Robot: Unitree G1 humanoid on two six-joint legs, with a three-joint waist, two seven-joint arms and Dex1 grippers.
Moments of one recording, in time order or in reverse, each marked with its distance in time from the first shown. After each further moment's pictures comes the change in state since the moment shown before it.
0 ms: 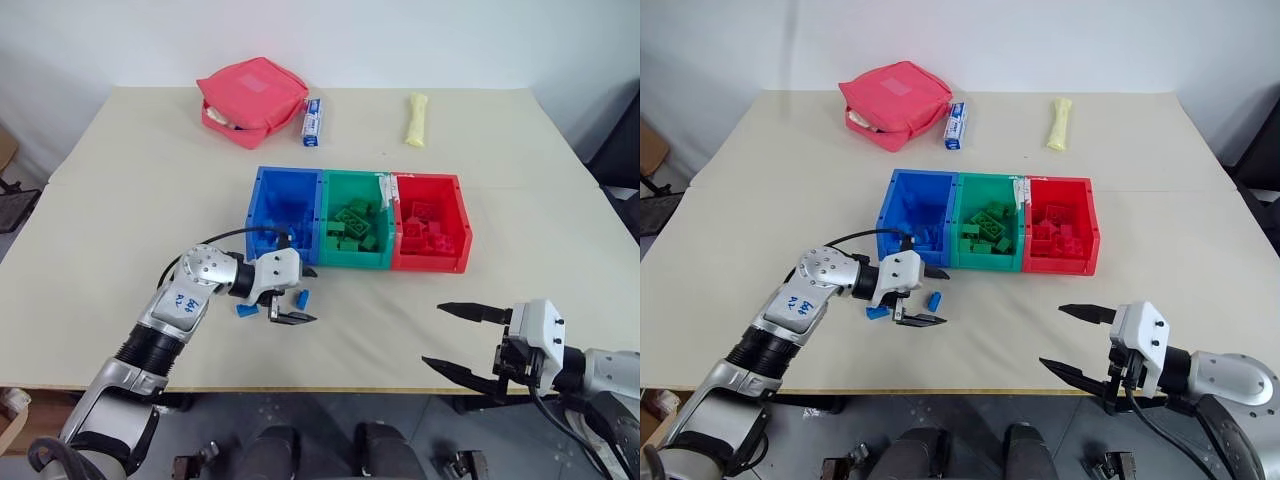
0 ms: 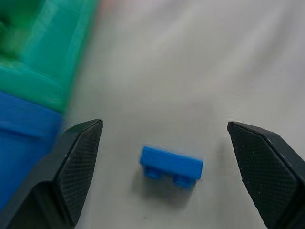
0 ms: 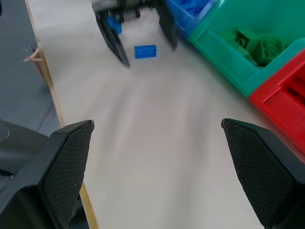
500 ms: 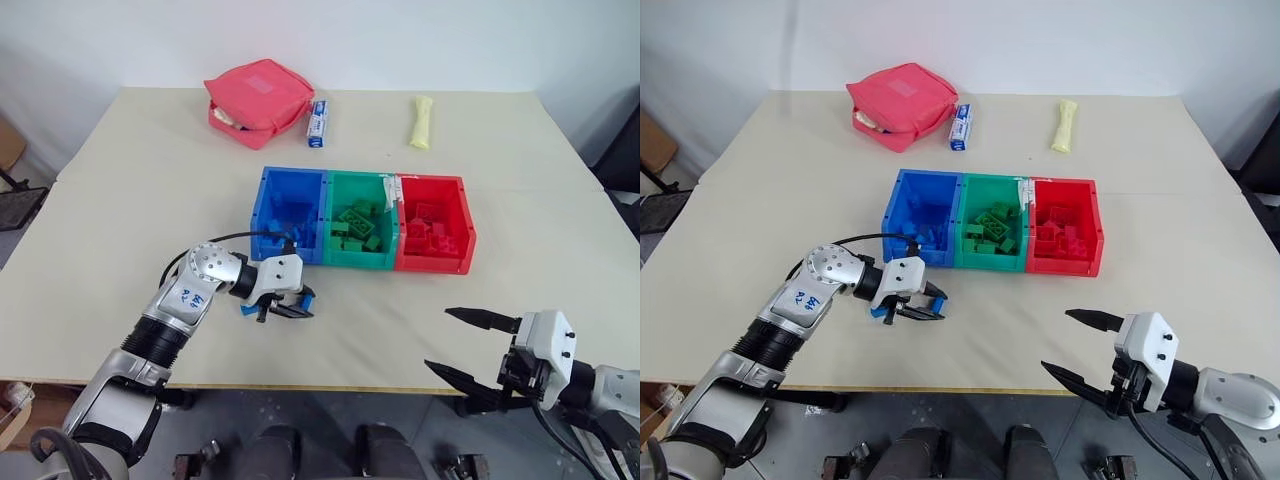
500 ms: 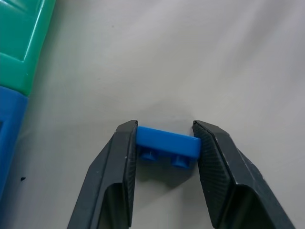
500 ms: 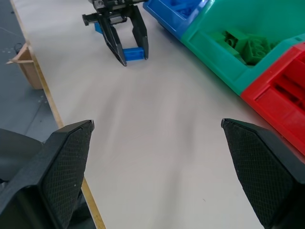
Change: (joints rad) left arm -0.026 0.004 -0.015 0.033 0.004 0.001 -0.078; right arm 0.086 0.021 -0.061 -0.056 0.001 0.001 -0.058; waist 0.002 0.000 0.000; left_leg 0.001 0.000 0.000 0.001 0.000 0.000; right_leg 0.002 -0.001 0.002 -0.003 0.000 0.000
